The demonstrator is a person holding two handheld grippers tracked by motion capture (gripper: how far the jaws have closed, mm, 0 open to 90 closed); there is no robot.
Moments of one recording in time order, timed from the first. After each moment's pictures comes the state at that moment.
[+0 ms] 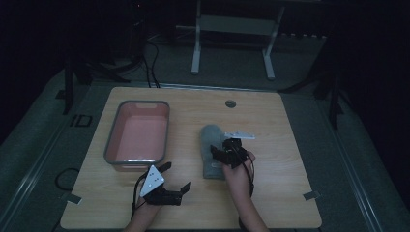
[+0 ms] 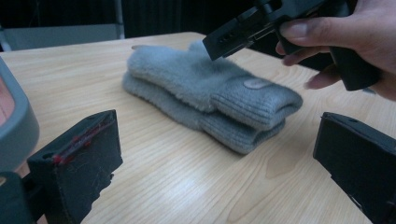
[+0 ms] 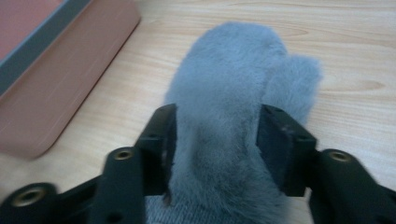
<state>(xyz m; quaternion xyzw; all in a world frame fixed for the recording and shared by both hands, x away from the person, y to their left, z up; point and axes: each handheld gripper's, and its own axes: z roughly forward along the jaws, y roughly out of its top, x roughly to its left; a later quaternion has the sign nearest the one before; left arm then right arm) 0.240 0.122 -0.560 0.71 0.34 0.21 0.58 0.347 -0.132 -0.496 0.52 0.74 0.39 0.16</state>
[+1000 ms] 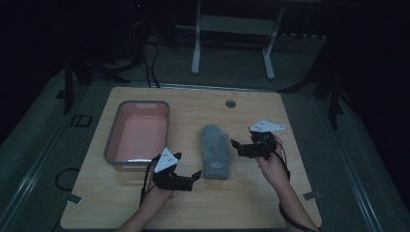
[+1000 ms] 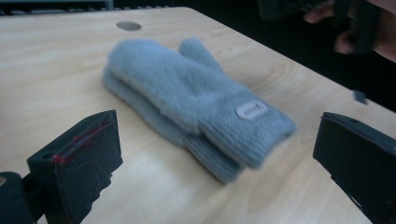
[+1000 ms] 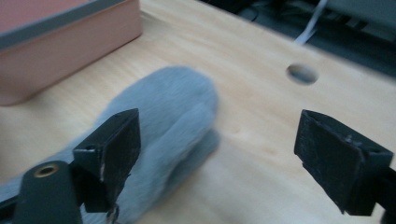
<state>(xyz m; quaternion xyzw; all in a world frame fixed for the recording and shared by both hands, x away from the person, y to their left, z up) 0.278 0.089 -0.511 0.74 0.36 0.16 0.54 0.365 -0.213 -0.458 0.36 0.81 0.41 0.22</state>
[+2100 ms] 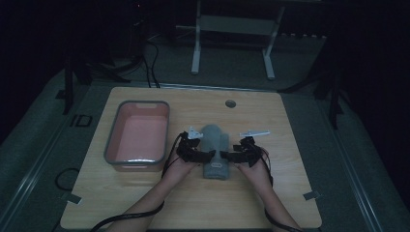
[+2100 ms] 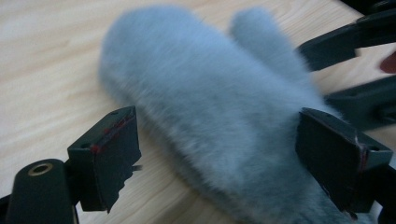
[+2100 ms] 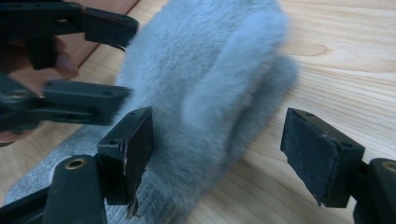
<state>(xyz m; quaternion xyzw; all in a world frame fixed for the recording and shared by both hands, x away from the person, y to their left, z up) 0.377 0.040 -0.541 0.79 0.43 0.11 0.43 0.382 -0.194 -0.524 0.44 0.80 0.40 0.06</state>
